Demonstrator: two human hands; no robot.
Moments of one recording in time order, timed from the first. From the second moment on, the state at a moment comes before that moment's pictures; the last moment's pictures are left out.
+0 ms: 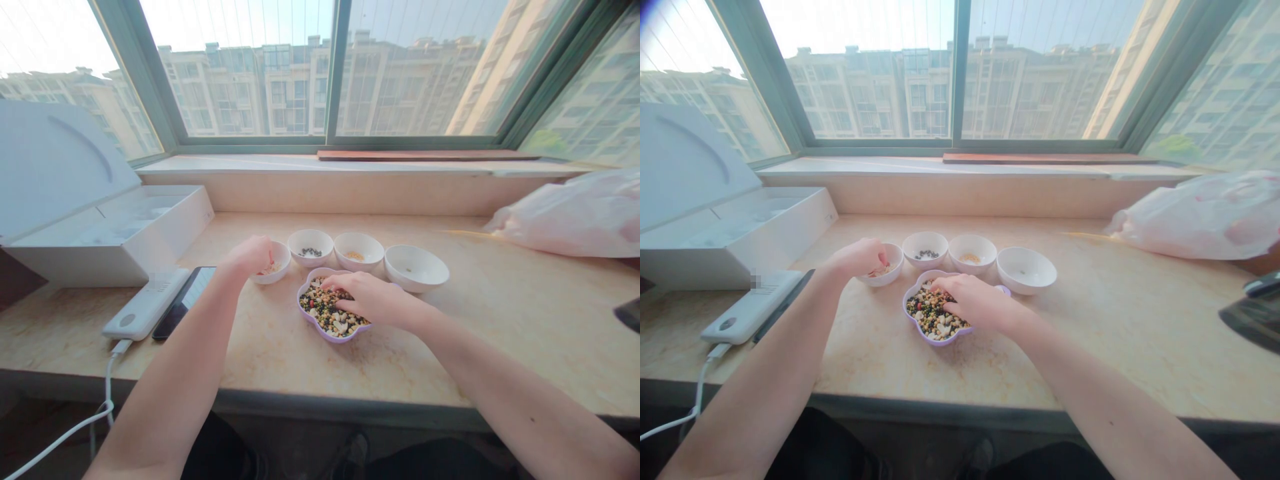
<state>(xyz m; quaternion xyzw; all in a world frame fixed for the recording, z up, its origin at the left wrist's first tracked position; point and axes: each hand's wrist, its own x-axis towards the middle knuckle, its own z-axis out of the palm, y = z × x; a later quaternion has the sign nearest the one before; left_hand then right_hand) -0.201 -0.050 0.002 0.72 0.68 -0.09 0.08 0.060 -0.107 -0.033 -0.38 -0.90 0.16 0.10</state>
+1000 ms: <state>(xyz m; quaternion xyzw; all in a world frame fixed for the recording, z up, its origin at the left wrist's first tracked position) -0.153 -0.087 -0.001 0.83 0.55 -0.02 0.13 0.065 -0.101 -0.029 -0.41 -0.86 0.20 0.24</state>
